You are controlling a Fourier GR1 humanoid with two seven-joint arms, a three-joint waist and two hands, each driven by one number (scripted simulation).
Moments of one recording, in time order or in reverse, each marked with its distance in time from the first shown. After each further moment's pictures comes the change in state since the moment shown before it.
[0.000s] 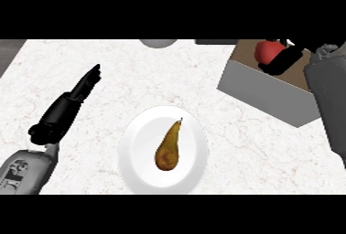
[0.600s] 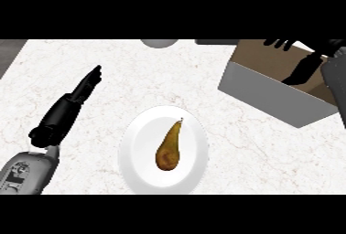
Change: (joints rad) left arm 0.015 -0.021 0.014 -0.019 -0.027 -0.014 0.005; right arm -0.050 -0.105 0.007 0.315 -0.010 0.112 -0.336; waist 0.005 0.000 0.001
